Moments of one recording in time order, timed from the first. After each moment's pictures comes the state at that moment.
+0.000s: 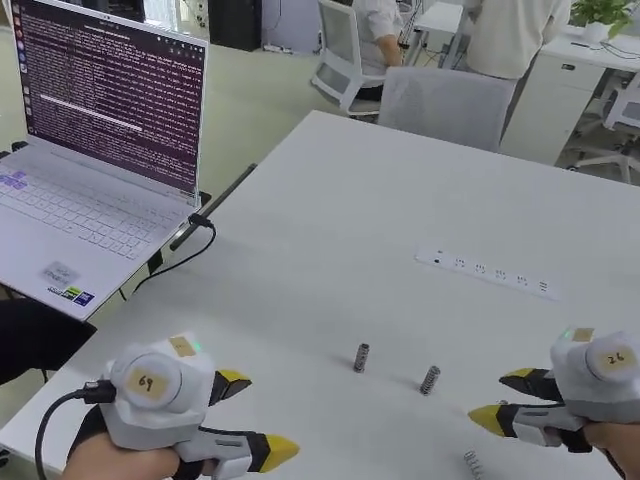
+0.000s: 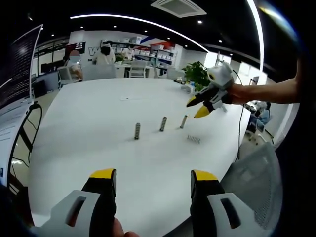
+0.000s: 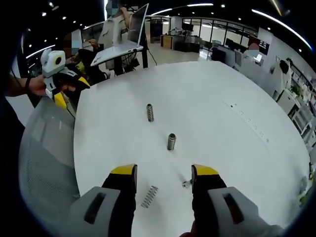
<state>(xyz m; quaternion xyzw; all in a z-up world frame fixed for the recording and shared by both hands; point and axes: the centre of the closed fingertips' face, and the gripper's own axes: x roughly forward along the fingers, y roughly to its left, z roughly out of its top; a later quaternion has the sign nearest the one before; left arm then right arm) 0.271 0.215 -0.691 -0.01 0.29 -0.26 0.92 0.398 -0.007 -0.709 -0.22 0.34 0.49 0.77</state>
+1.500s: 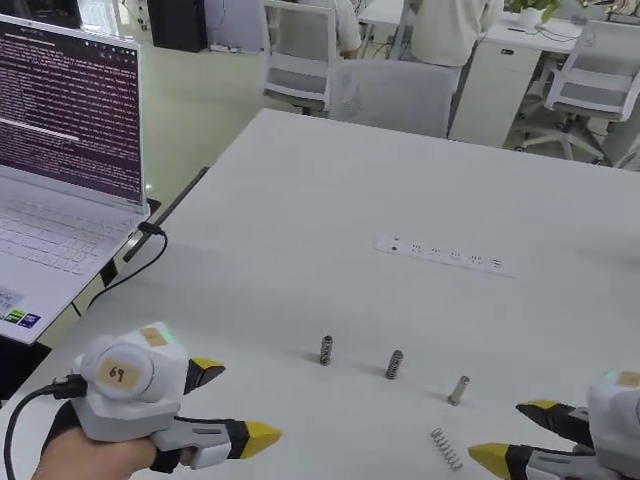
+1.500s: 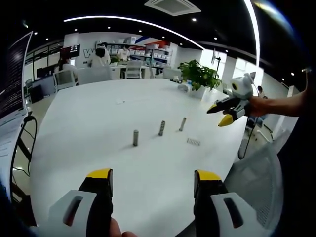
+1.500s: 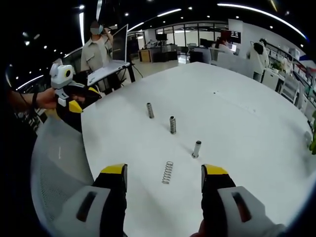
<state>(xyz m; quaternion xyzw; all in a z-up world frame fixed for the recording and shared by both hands) 0.288 0.207 -0.682 0.01 0.29 -0.28 0.92 0.340 -0.056 -0.698 -0.11 0.34 0.43 0.83</state>
